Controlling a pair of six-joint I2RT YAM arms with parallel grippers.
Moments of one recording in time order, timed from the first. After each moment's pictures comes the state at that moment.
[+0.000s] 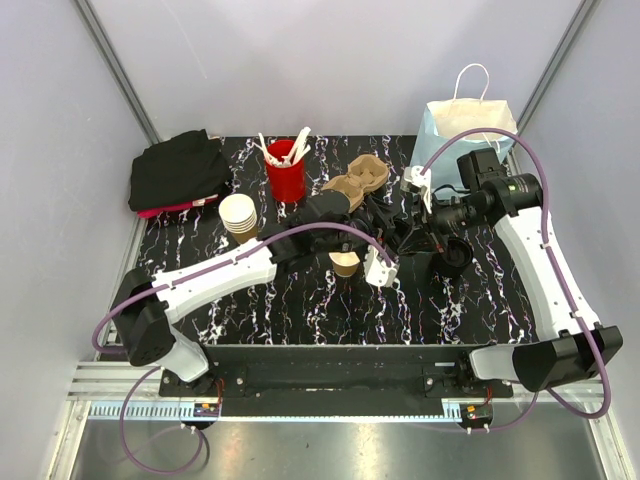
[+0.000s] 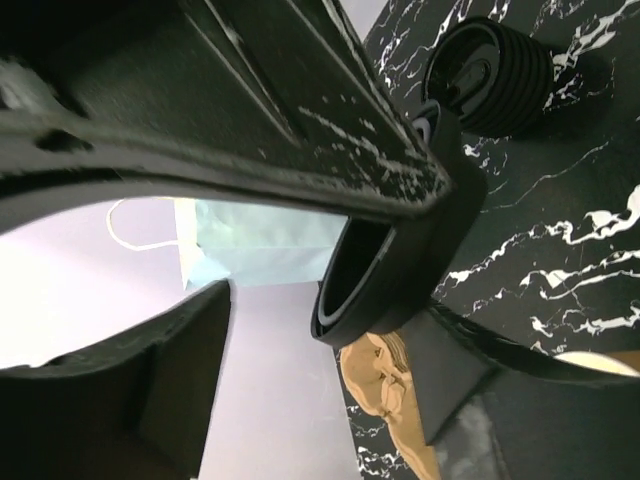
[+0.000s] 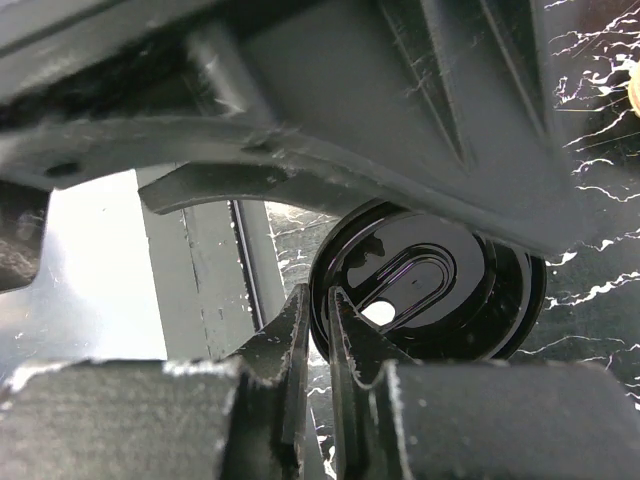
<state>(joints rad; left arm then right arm) -0.98 1.52 1.28 -0.08 0.35 1.32 0.22 1.32 1.51 -1.33 -0.94 -0.78</state>
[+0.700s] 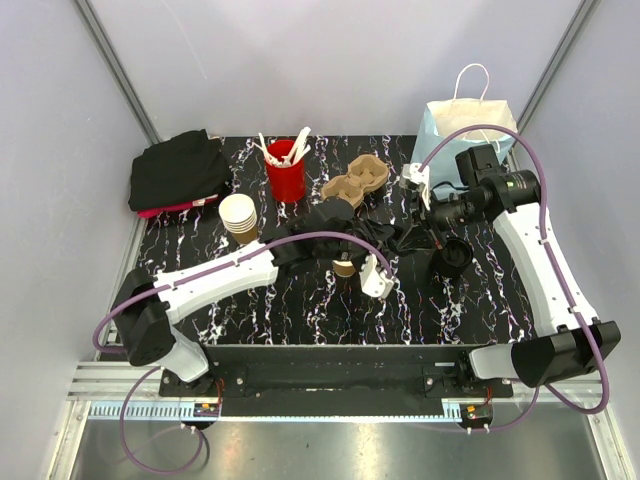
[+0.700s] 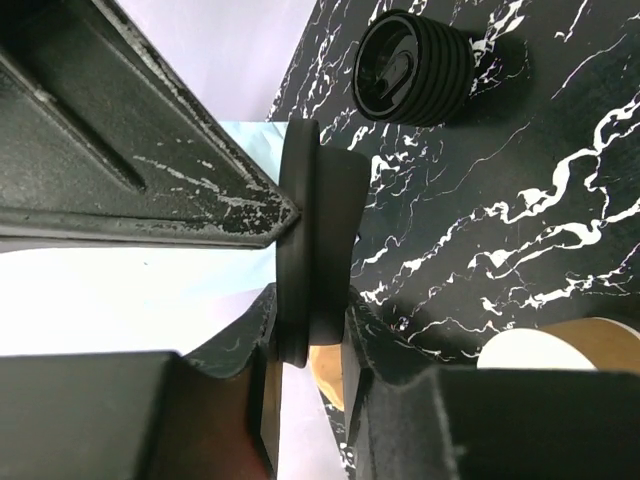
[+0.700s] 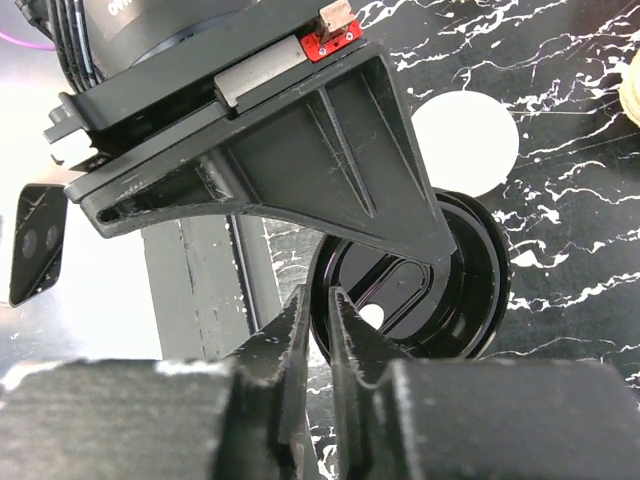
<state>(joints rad) -1.00 1.53 1.27 -0.19 0.36 1.38 0.22 1.35 1.53 -1.32 -0.93 -0.78</state>
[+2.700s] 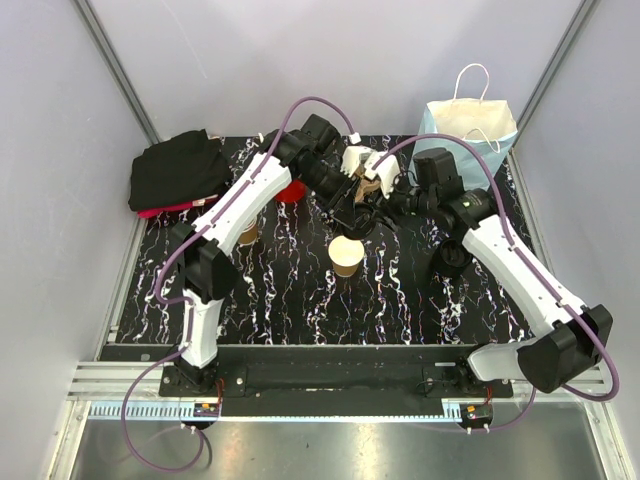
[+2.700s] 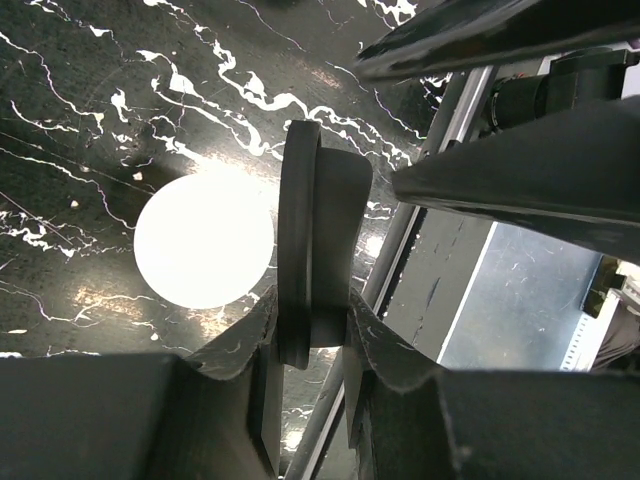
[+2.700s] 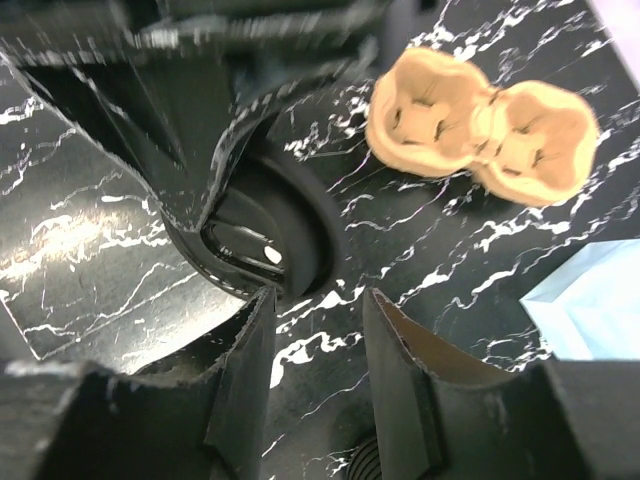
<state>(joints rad) -0.62 2.05 2.19 -1.23 0.72 0.14 0.47 1.34 1.35 -0.64 -0.36 -0.47</state>
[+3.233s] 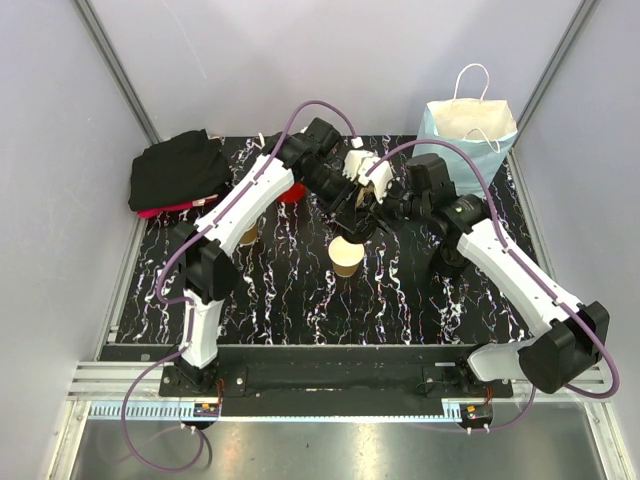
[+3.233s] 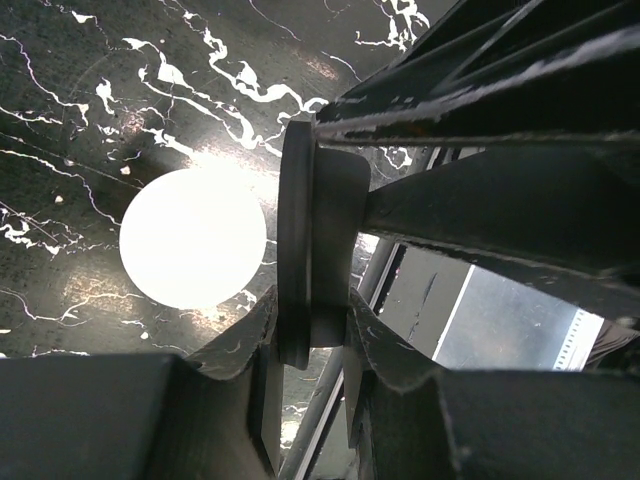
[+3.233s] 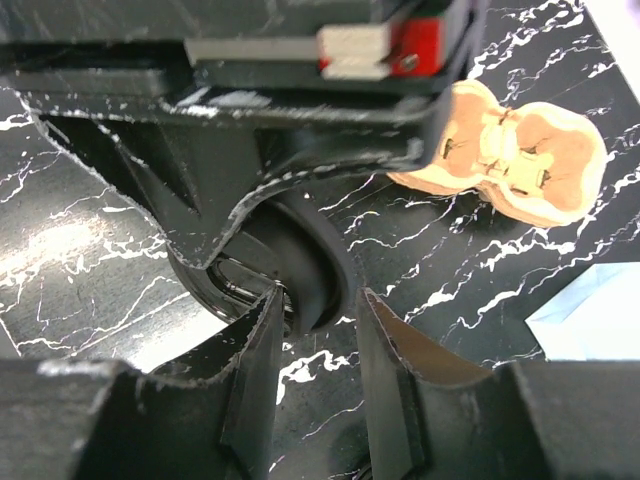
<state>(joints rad) -0.63 2.05 2.17 -1.23 0.71 0.13 0.50 1.34 1.30 -0.57 -0.35 -0.47</state>
